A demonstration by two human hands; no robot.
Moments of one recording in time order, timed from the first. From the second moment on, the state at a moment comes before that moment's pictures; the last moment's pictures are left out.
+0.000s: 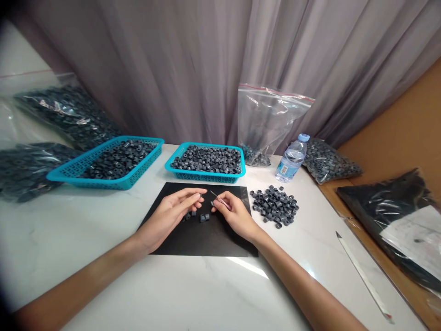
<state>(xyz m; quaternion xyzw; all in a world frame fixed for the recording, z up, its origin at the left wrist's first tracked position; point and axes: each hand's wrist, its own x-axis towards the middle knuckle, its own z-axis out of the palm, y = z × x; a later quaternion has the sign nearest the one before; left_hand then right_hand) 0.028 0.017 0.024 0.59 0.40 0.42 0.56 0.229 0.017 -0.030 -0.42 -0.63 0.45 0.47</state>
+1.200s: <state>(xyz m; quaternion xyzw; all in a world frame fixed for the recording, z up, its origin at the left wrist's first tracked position) 0.037 0.003 0.025 0.49 0.35 0.37 0.71 0.224 -0.015 -0.010 -0.42 -0.51 0.51 0.55</state>
